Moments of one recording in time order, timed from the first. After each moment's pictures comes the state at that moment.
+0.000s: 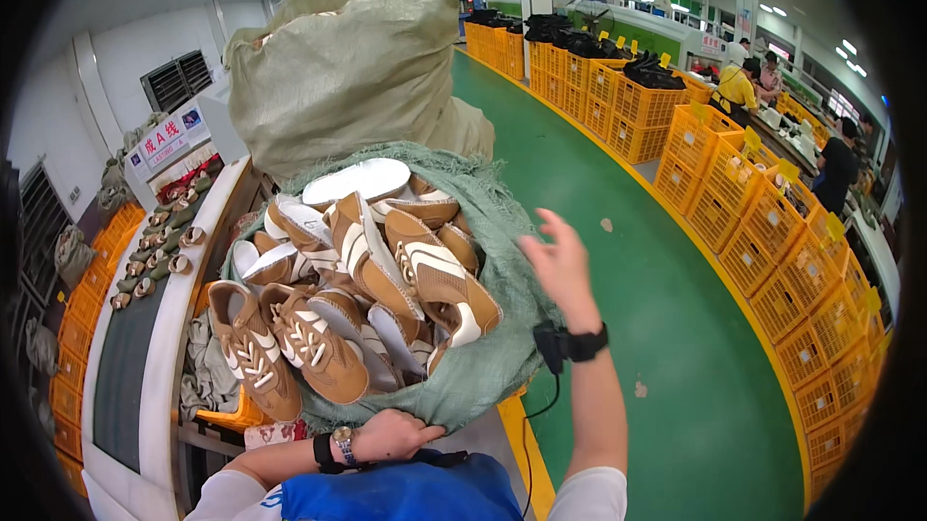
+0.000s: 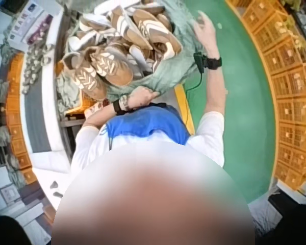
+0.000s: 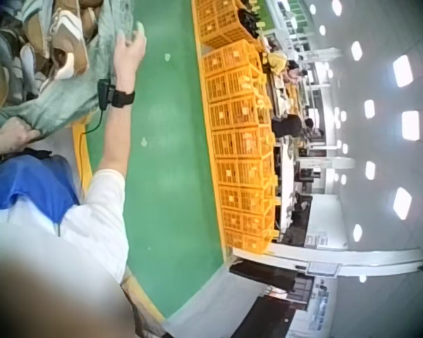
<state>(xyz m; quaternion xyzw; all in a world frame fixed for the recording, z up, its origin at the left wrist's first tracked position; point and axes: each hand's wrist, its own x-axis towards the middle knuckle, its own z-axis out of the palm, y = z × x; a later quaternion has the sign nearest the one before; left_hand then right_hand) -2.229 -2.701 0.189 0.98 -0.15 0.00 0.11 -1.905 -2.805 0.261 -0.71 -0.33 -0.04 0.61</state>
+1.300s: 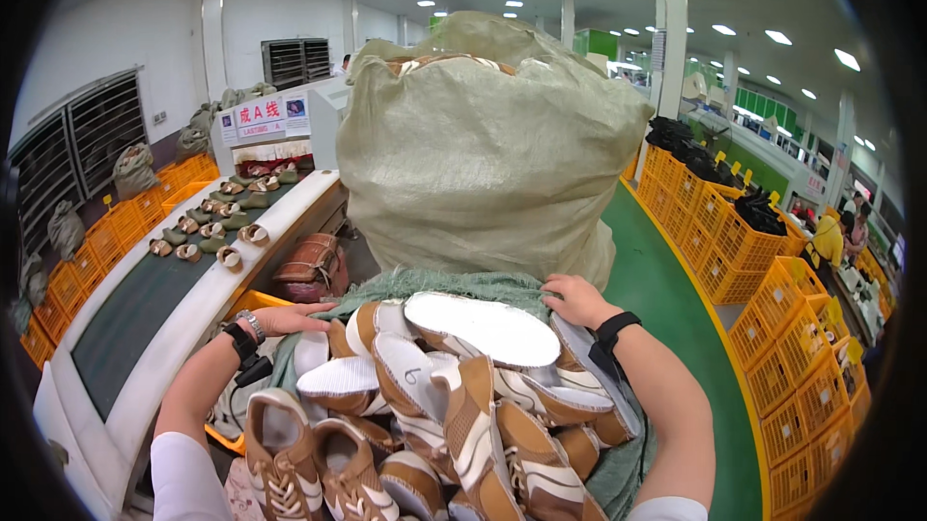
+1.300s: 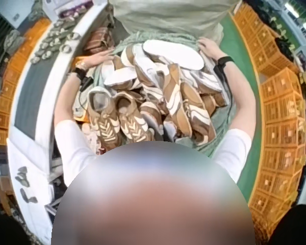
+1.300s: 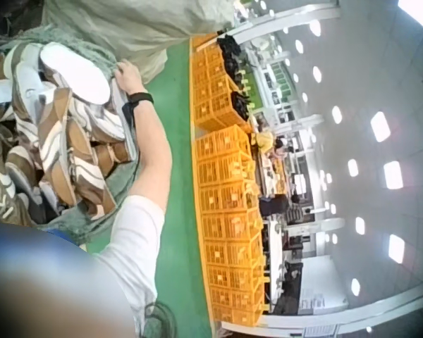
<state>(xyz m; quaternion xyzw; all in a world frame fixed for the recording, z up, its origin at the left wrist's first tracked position) -2.264 -2.270 0.305 0.82 0.32 0.00 0.48 -1.778 -2.472 0.310 -0.64 -0.74 -0.01 0.21</state>
